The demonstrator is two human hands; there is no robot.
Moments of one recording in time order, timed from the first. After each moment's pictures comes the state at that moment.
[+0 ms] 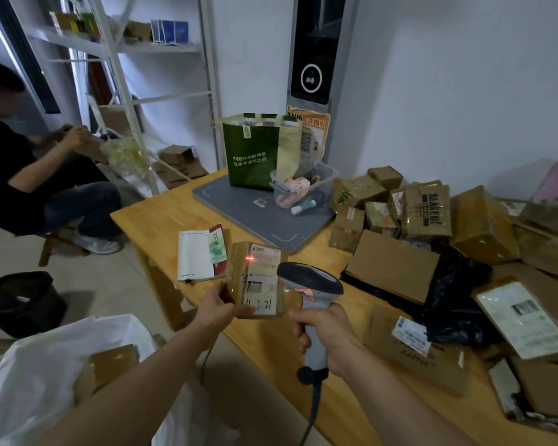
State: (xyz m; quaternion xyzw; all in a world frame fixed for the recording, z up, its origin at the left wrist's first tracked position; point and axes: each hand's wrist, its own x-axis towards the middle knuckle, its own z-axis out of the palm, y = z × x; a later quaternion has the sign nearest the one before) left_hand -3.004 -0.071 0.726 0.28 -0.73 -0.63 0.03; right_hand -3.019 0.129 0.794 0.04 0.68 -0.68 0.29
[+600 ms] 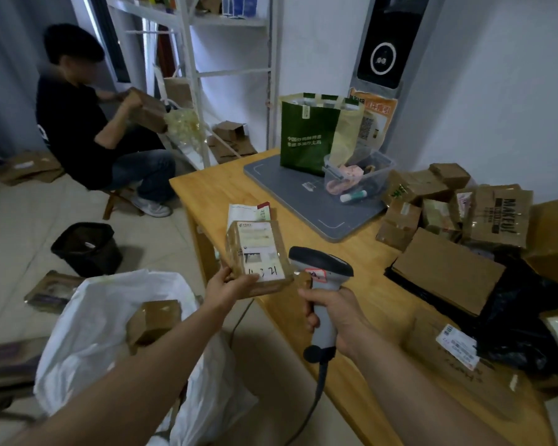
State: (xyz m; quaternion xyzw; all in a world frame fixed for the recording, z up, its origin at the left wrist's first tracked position) left_hand -2.956 -0.111 0.712 0.35 -0.61 -0.70 0.11; right_hand -3.011 0.084 0.786 0.01 0.64 -0.68 0.36
